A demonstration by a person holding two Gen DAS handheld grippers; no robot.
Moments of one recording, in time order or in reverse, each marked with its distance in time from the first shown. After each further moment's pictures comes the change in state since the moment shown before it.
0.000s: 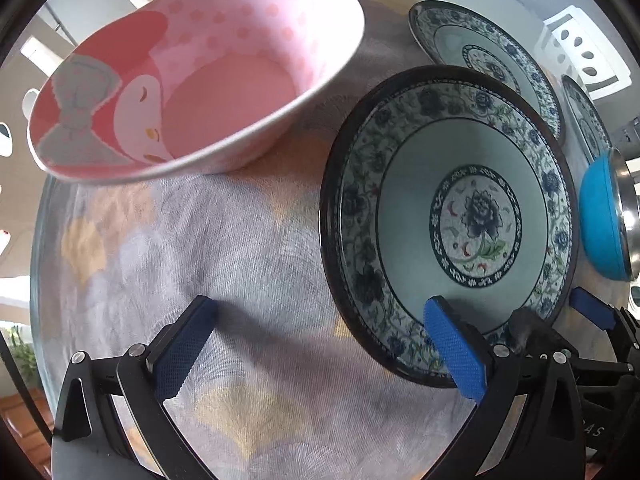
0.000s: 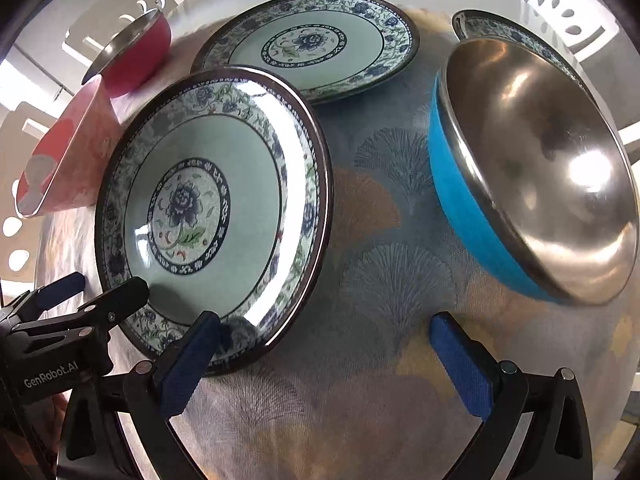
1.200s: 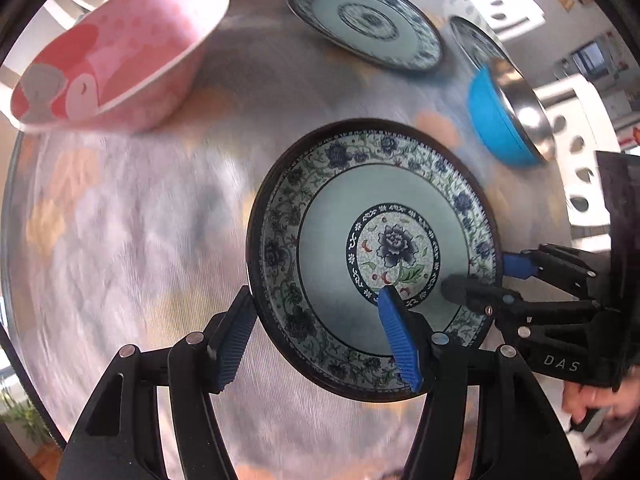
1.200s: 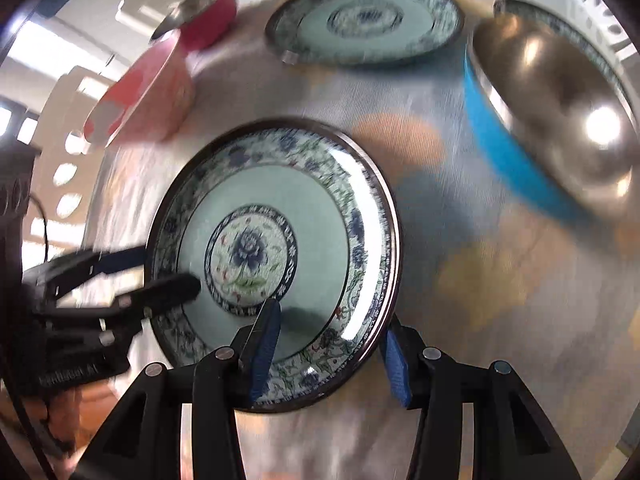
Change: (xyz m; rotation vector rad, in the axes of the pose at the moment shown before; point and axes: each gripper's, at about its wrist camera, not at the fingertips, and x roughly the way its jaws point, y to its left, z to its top) left arm -0.017 -0.041 0.019 0.222 0.085 -0.249; right arm -0.002 0.041 0.031 -0.116 0.136 0.204
